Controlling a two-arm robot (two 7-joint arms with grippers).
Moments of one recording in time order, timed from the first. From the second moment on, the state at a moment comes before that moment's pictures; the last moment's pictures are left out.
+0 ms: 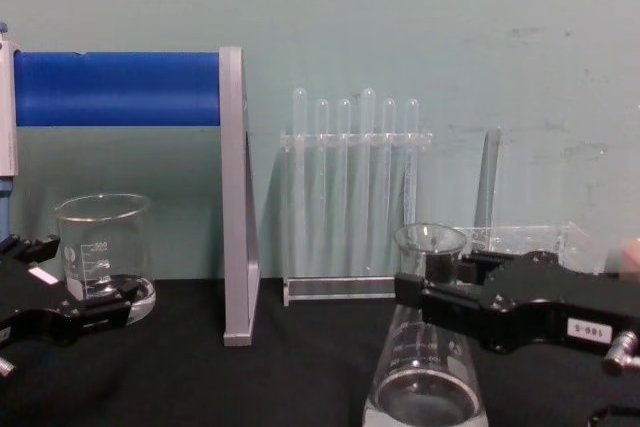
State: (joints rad) left arm -0.20 0.60 0.45 -1.41 -0.25 -0.12 0.03; right arm 0.26 0.46 -0.46 -1.47 0.43 -0.02 0.56
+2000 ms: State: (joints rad) left arm -0.20 0.60 0.45 -1.41 -0.25 -0.12 0.03; right arm 0.28 0.45 -0.49 -1.41 0.44 -0.02 0.58
